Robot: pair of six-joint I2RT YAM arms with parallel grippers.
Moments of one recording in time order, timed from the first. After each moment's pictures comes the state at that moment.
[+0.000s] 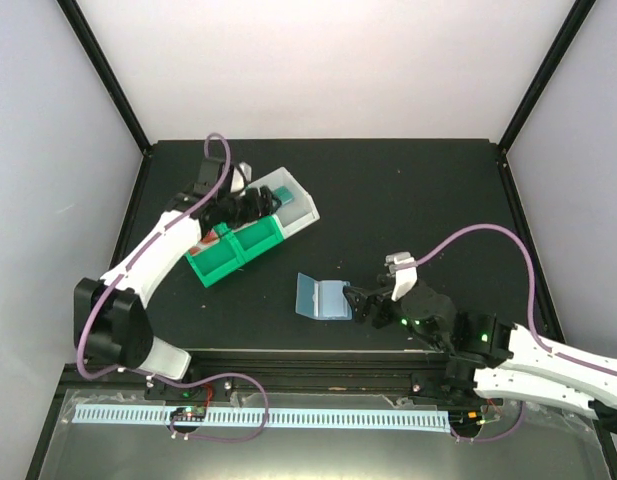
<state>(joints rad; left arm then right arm) -0.29 1.50 1.25 -0.54 0.31 -0.61 1.22 0.63 0.62 -0.44 0.44 0.69</state>
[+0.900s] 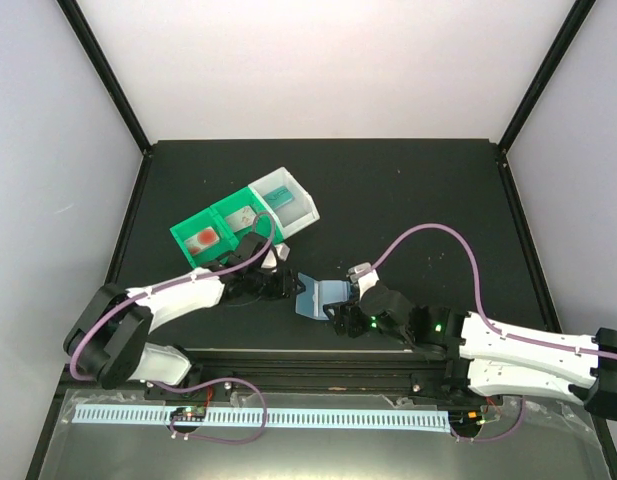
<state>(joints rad) -0.60 1.36 0.64 -0.20 0.45 -0.71 1.22 0.92 0.62 -0.36 0.26 0.71</state>
